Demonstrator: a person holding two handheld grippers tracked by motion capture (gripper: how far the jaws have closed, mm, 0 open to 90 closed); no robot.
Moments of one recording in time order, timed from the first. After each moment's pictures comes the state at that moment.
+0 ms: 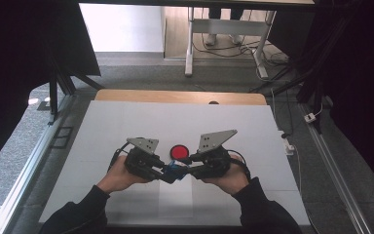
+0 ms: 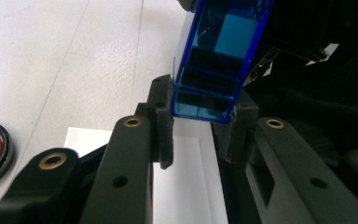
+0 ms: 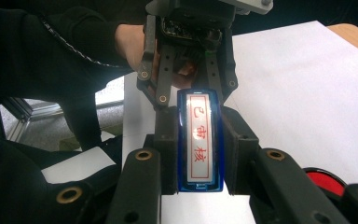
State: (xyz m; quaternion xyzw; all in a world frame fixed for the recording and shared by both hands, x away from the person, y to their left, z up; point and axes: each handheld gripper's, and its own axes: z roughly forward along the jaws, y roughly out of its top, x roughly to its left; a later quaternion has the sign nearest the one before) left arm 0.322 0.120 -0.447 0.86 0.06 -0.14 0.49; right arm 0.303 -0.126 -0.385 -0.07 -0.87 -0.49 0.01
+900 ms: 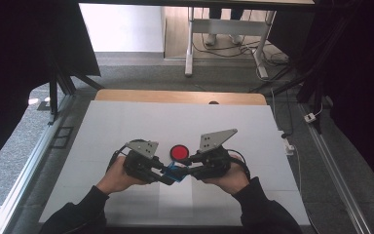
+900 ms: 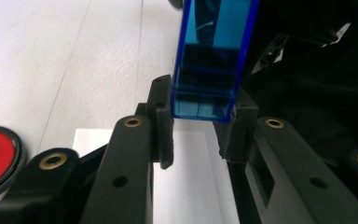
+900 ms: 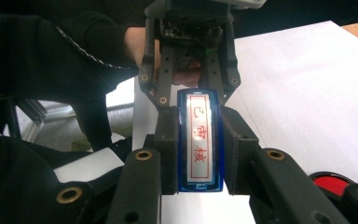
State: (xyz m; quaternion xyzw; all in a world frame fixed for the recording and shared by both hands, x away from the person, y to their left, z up) left arm 0.316 0.122 -0.446 0.88 0.04 -0.10 0.47; right arm 0.306 -0.128 -0.387 -0.07 -0.87 -0.50 0.04
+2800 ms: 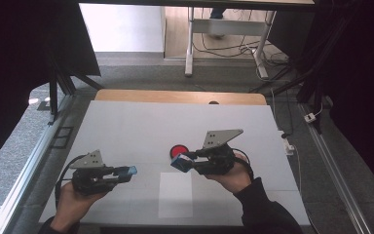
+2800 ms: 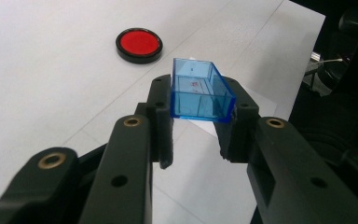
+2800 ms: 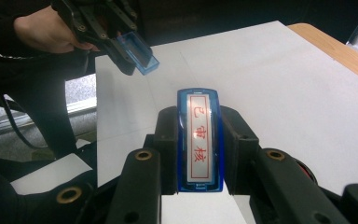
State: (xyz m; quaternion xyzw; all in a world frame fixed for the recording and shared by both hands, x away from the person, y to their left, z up) left arm 0.233 0.227 -0.448 0.82 0.32 0.07 0.47; right arm 0.308 -0.136 -0.384 -0.11 -0.87 -0.49 -0.03
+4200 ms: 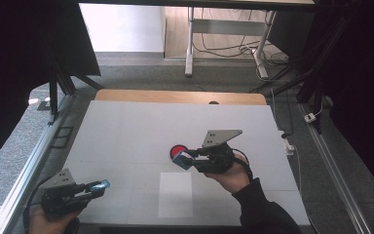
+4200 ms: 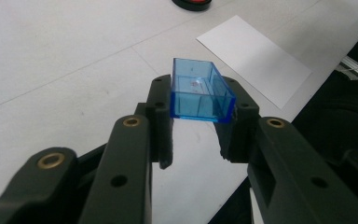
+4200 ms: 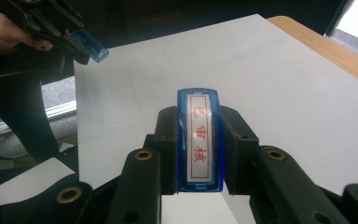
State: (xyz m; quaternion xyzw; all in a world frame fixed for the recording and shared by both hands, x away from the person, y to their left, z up) left arm 0.186 0.275 -0.472 0.80 0.42 0.08 0.43; right arm 0.312 -0.135 -0.391 -0.14 -0.86 -0.48 -0.06
